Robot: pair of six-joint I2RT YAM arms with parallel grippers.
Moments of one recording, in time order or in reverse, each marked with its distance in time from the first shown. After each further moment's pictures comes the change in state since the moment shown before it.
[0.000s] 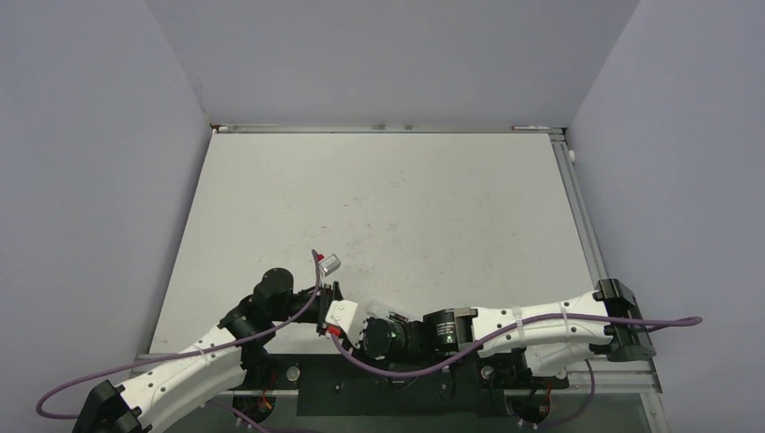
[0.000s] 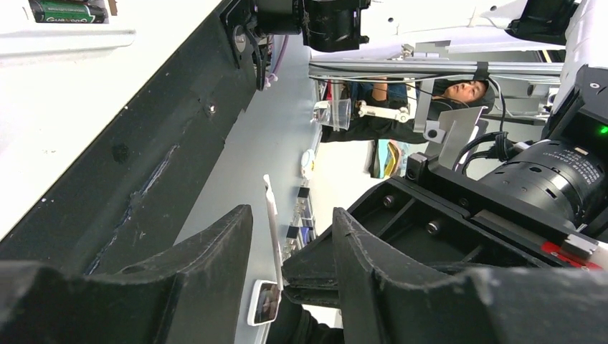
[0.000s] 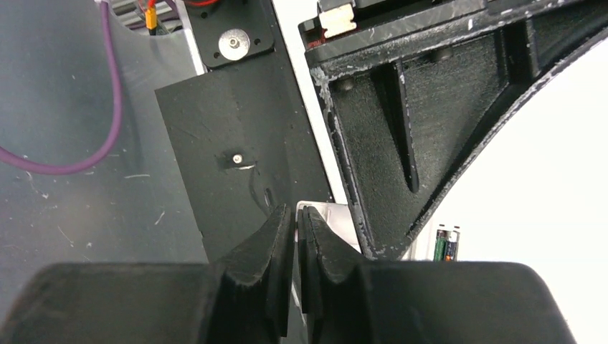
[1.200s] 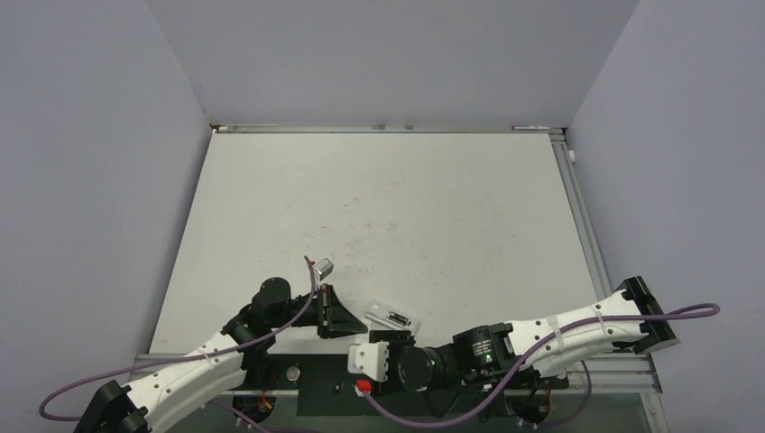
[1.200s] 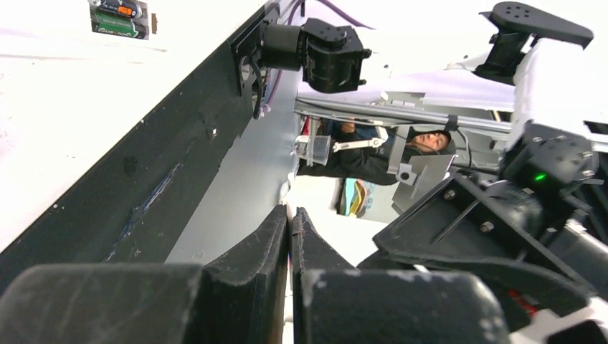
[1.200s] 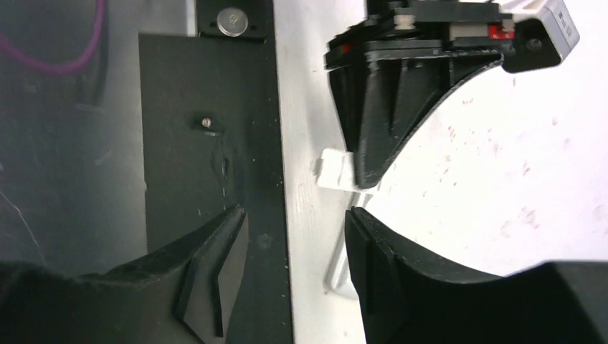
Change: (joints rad) left arm 0.006 -0.007 -0.107 0.138 -0.082 -0.153; right arm 0.119 -0.167 -0.077 -0.023 0.124 -0.289
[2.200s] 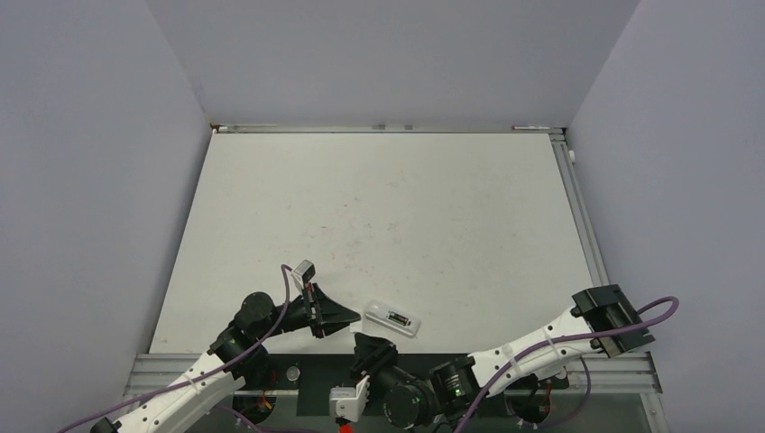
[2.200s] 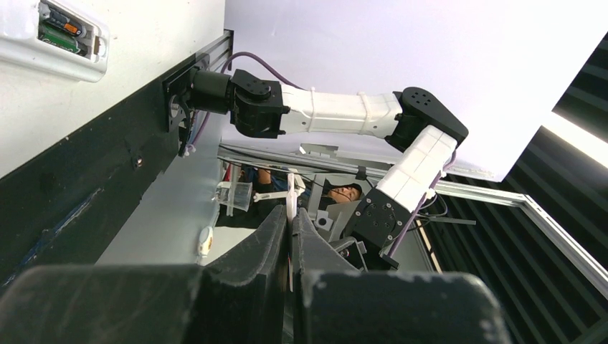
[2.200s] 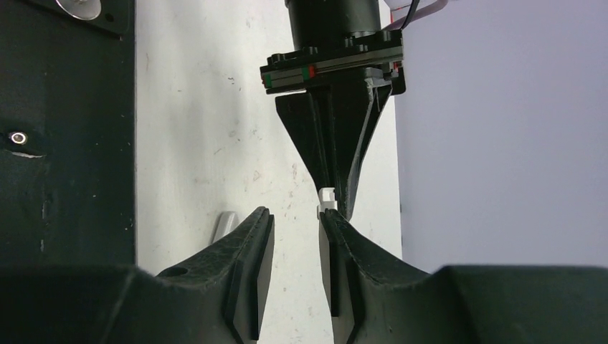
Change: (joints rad) left arm 0.002 -0.372 -0.085 -0.087 -0.181 -0.336; right arm 0.172 0.180 -0.188 0.529 0.484 -0.618
